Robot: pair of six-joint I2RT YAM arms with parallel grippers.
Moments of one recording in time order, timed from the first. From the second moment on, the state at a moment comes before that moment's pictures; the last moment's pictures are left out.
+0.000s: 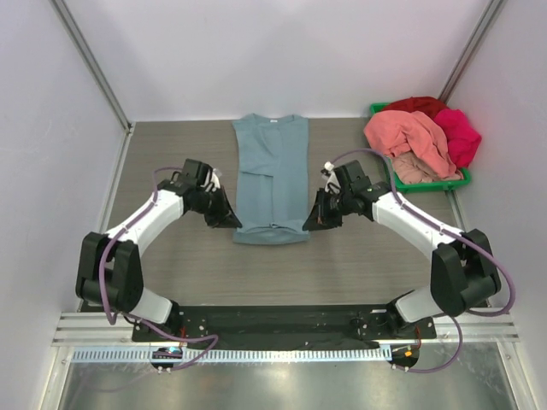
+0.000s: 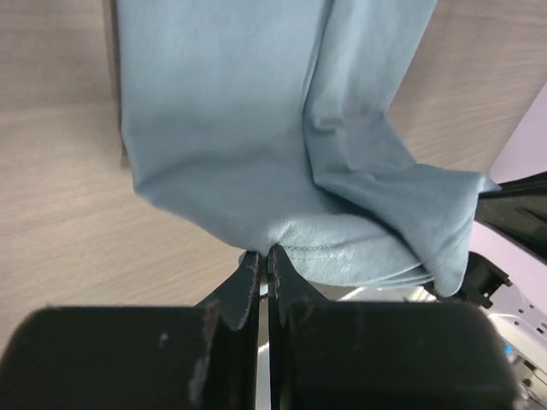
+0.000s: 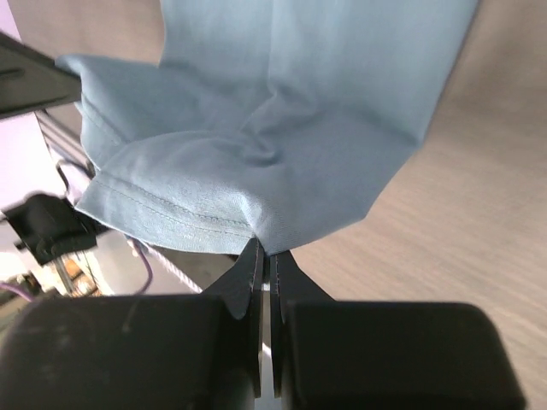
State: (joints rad) left arm -0.29 1.46 0.97 -0.63 0.50 -0.64; right arm 0.46 1.43 0.97 -0.52 -0.50 0.58
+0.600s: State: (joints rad) left arm -0.23 1.75 1.29 -0.62 0.43 -0.55; right arm 0.34 1.74 1.24 -0.39 -0.51 0.58
